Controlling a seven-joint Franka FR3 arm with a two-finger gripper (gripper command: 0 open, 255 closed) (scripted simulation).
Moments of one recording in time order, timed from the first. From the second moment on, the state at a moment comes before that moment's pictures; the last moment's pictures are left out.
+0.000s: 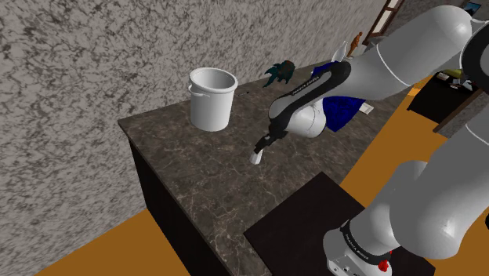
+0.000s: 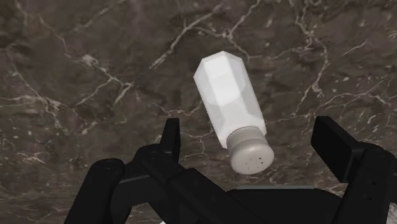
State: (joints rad) arm 0.29 0.04 -0.27 -2.67 0.66 2.88 -0.75
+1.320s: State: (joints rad) arm 0.29 0.05 -0.27 -2.66 0.68 2.88 -0.77
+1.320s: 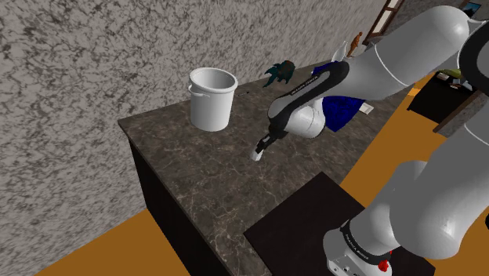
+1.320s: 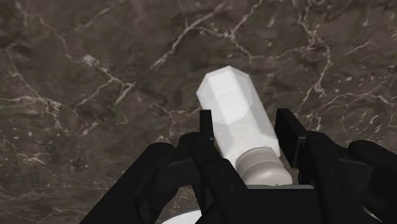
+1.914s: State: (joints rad) arm 0.26 -0.10 -0.29 -2.68 0.39 2.79 -0.54
